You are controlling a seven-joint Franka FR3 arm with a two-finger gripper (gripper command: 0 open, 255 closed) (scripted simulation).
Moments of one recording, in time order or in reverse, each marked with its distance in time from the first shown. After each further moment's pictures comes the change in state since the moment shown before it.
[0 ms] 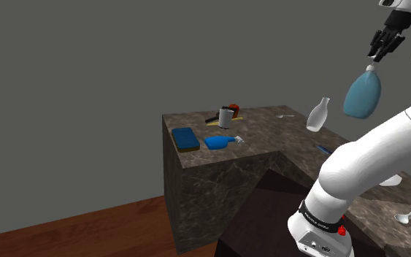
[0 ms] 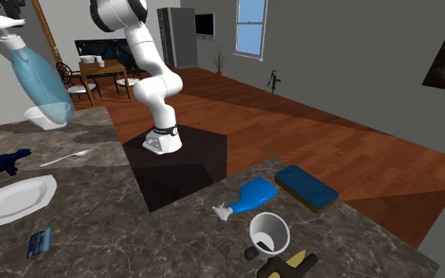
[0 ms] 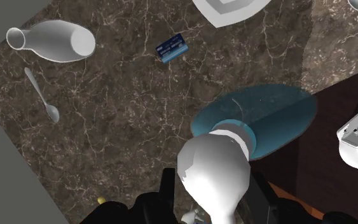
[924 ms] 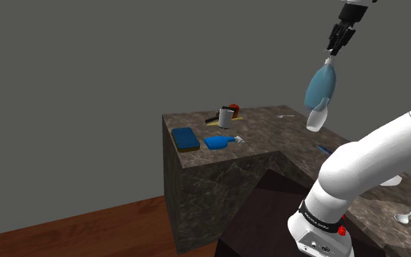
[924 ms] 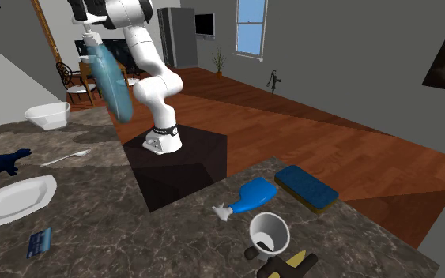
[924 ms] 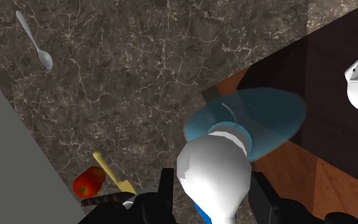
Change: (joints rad) arm -0.009 -0.039 0.334 -0.149 0.032 0.028 0.353
